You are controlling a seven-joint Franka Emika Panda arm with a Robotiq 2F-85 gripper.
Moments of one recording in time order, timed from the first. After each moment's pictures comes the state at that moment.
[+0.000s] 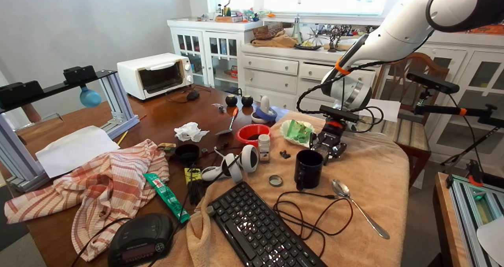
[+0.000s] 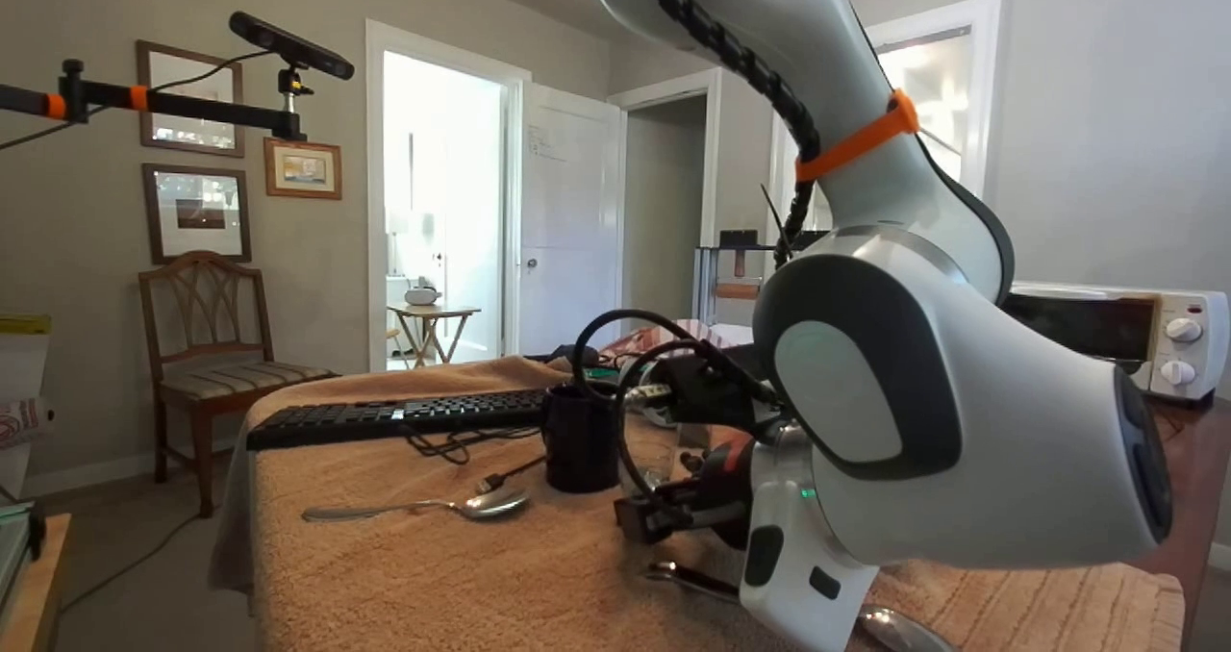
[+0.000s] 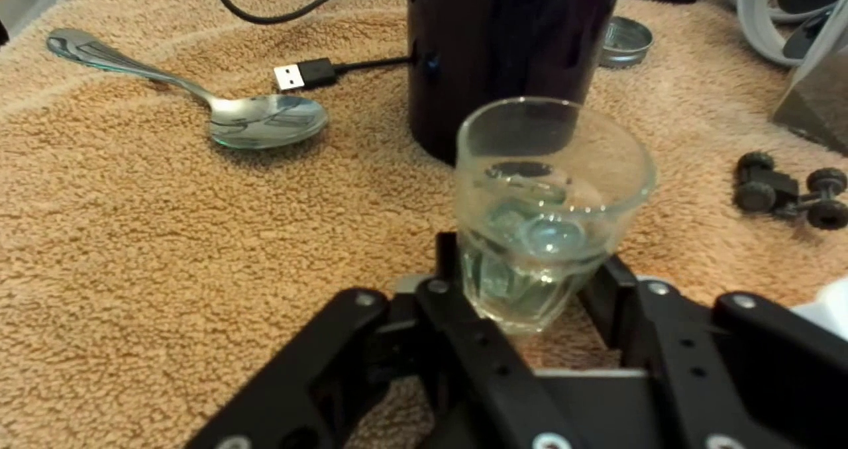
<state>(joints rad) -0.37 0.75 -0.22 -1.93 1.04 1.70 0.34</state>
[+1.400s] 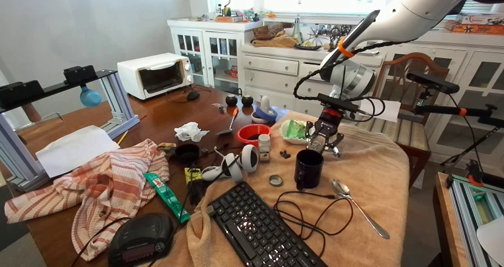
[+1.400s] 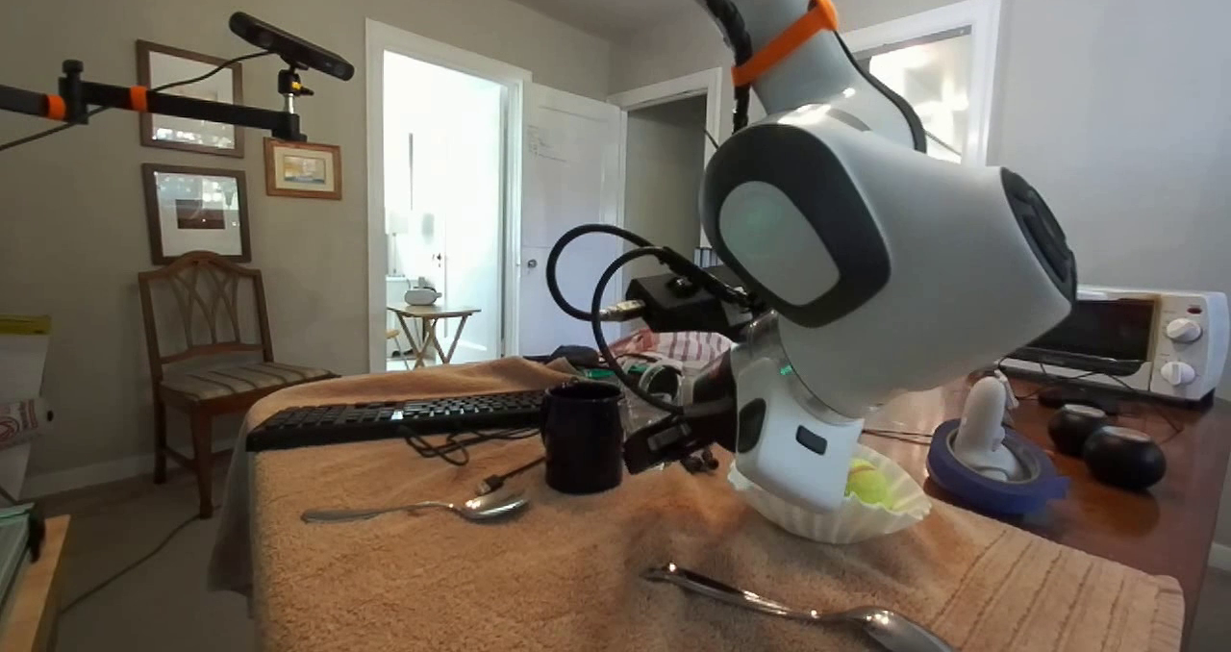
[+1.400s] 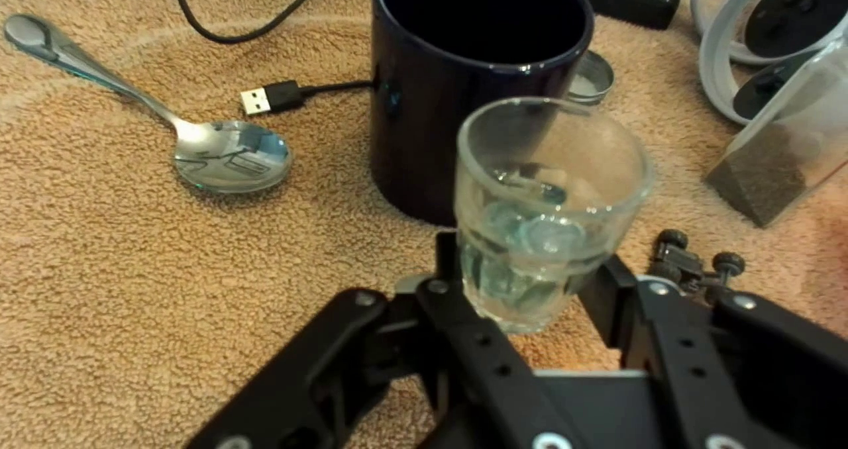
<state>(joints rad) -0.24 0.56 -0.27 -2.06 1.03 1.86 0.34</state>
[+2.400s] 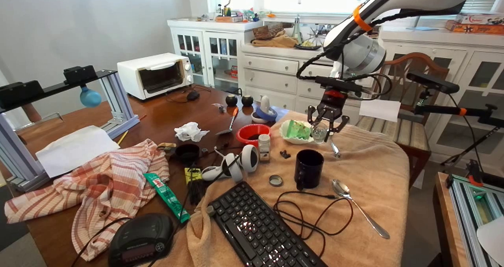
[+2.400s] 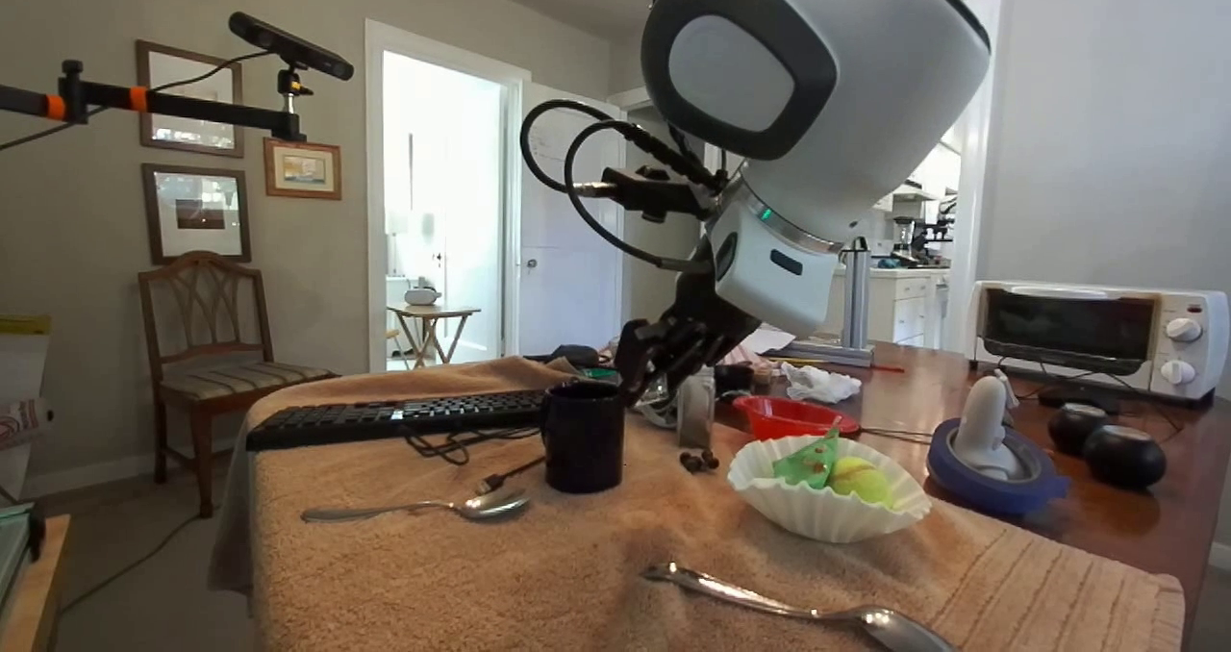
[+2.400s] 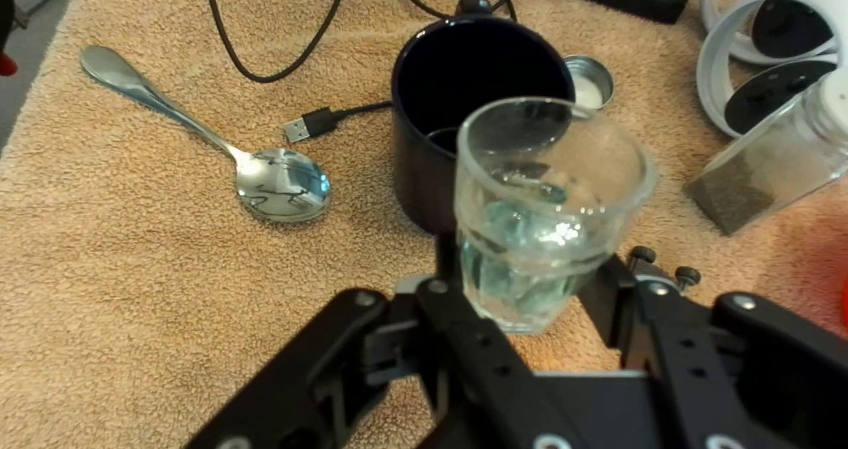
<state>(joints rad) -0.16 0.30 -0.26 -2.18 0.83 2.01 0.59</state>
